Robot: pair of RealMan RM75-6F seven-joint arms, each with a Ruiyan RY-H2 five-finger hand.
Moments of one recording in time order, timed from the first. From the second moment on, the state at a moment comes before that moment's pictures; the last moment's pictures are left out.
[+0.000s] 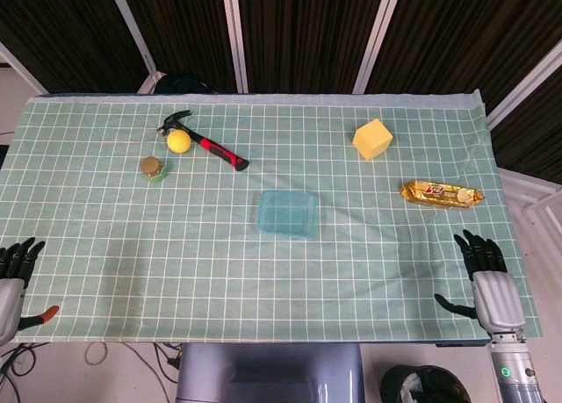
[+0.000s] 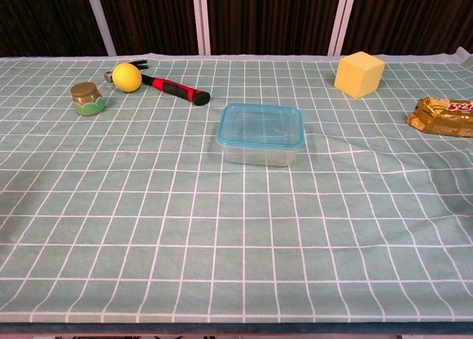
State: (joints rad) left arm -0.05 -1.04 0.00 -1.79 1.44 1.44 0.22; right arm 0.10 -1.27 0.06 -1.58 -1.49 1.47 -0.03
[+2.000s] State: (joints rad) left arm -1.34 -1.78 -0.36 -1.27 0.02 0.84 0.97; right arm 0.13 -1.25 0.08 -1.68 -1.31 1.31 -0.02
